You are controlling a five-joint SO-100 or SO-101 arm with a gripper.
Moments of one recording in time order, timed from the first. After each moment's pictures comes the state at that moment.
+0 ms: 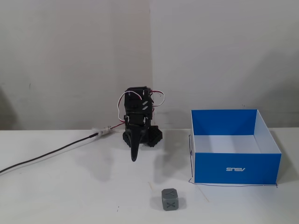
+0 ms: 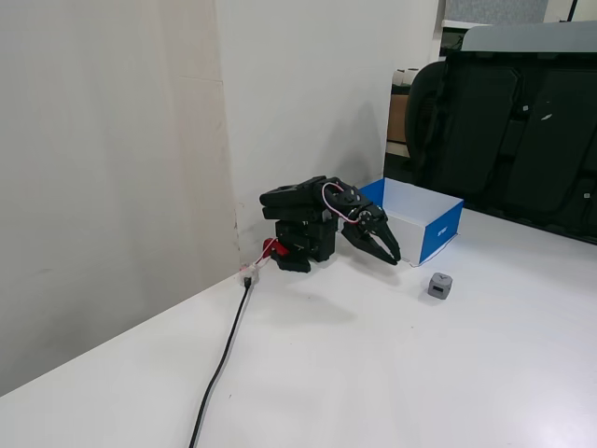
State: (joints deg) arm -2.2 187.2 175.0 62.1 -7.8
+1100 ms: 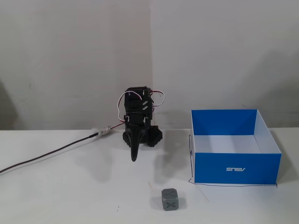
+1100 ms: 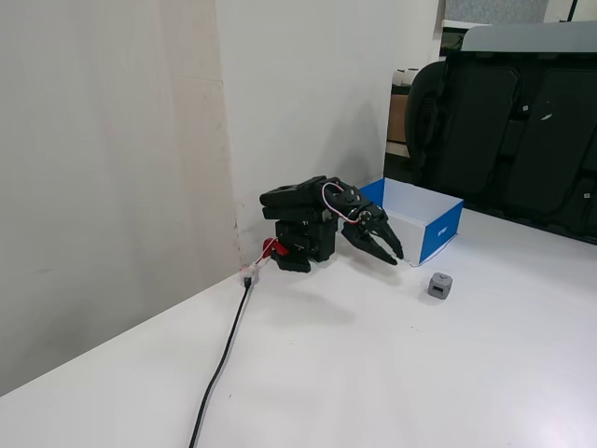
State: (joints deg) arm -2.2 187.3 175.0 62.1 -7.8
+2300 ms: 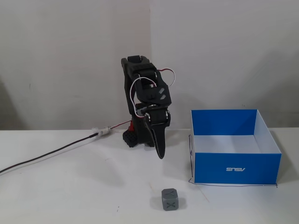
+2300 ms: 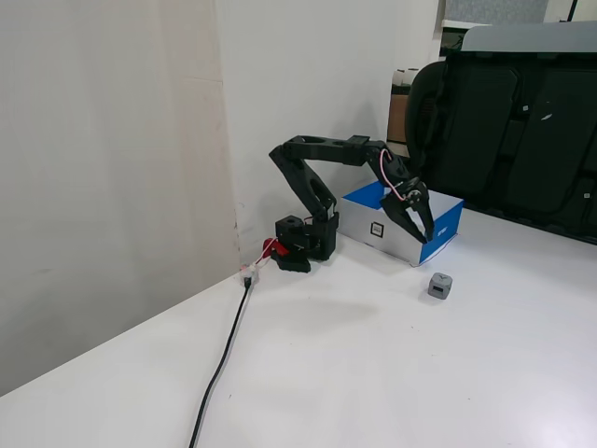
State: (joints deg) arm -18.4 120.9 128.4 65.4 1.9
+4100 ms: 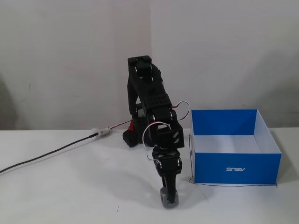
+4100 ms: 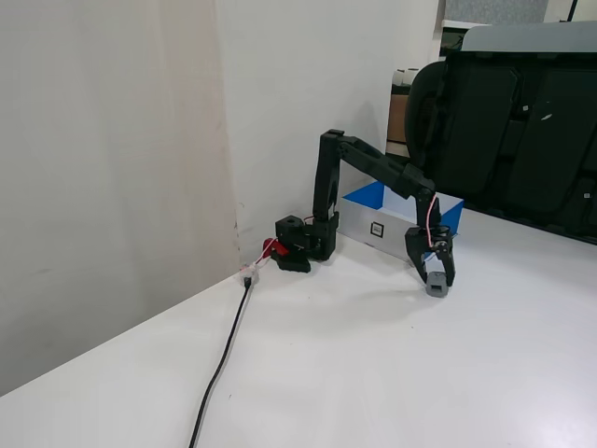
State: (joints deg) arm -19.5 76.1 109.0 65.6 4.7
